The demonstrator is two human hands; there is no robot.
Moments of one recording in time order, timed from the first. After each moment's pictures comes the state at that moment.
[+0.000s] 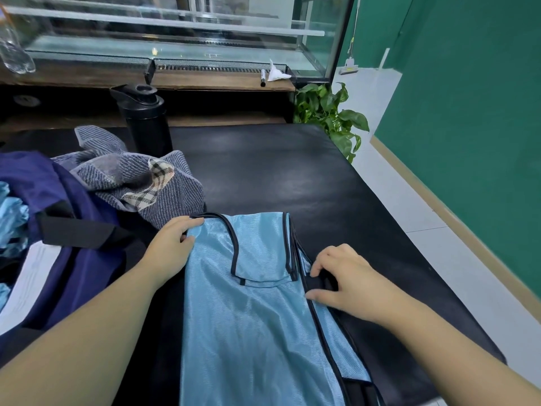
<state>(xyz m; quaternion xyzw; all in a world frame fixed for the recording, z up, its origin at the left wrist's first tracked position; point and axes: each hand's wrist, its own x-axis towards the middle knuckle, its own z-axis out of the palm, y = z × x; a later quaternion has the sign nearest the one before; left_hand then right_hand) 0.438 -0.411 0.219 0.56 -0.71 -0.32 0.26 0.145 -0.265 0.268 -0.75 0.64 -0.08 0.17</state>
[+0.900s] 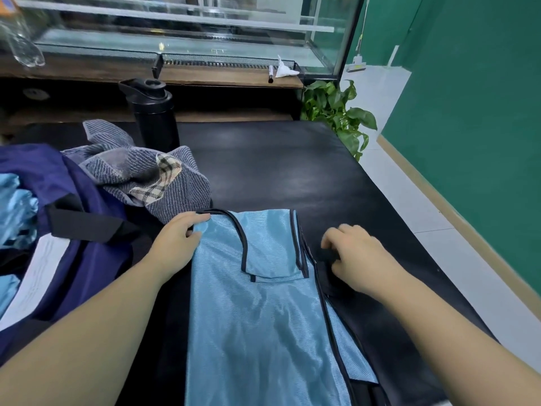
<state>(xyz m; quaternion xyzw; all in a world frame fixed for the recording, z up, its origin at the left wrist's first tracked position) 0.439 -0.412 0.219 0.57 -0.70 -0.33 0.28 0.154 -0.292 0.285 -0.69 0.72 0.02 0.07</state>
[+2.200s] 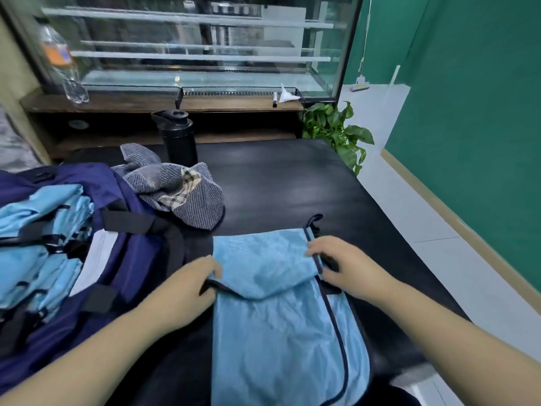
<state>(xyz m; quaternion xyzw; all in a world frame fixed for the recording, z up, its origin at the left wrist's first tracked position) 0.469 -0.296 0.259 0.44 -0.85 -0.25 0.13 0.144 -0.247 0.276 -0.74 0.59 -0.22 0.24</state>
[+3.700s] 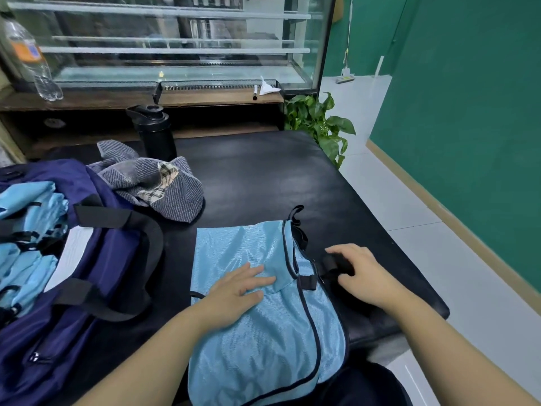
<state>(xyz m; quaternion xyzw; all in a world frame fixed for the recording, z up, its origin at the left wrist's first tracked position) 0.379 -0.261 0.230 0.40 -0.81 -0.42 0.04 0.097 -0.198 0.254 -0.63 0.71 -0.19 0.25</state>
